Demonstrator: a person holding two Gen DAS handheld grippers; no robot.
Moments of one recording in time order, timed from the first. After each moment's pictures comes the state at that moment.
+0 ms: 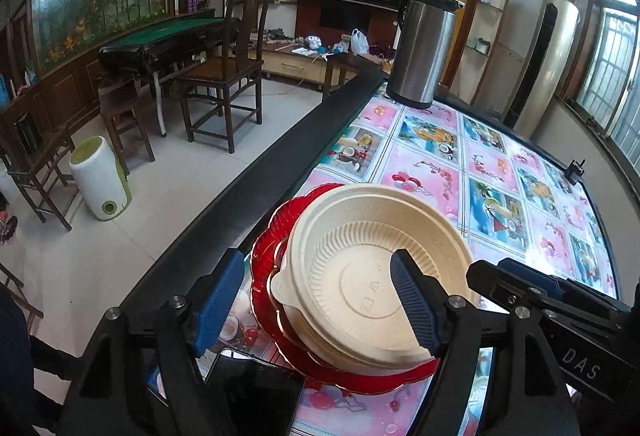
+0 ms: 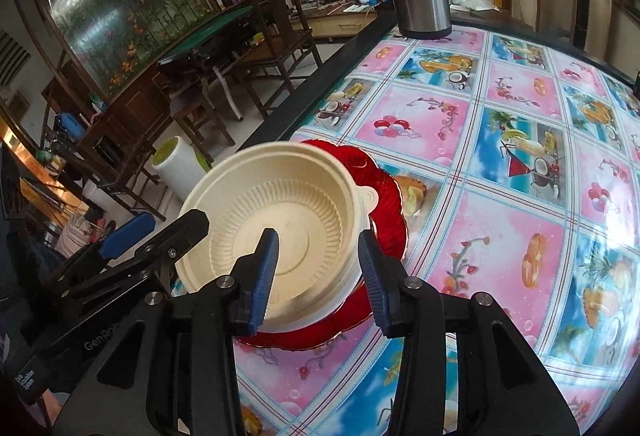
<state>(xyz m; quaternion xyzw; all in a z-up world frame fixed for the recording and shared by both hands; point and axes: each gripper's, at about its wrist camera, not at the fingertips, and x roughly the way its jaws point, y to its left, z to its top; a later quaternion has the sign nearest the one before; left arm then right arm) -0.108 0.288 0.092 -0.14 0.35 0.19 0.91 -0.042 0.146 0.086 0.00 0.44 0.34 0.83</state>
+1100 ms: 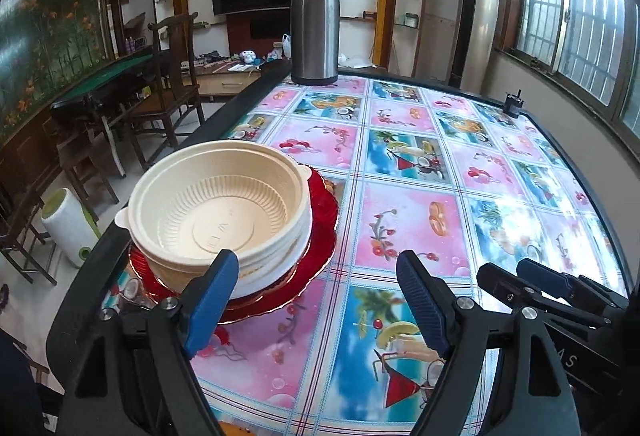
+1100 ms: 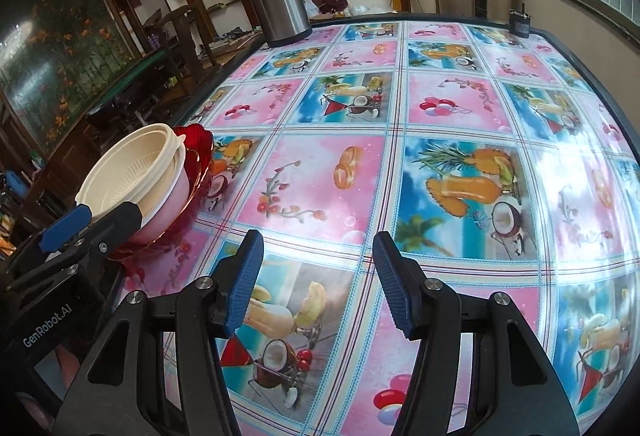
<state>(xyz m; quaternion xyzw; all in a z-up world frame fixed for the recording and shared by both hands) -0.117 0.174 0.072 -0.05 0.35 0.10 0.93 -0.083 -0.007 0.047 0.04 0.42 0.20 0.89</state>
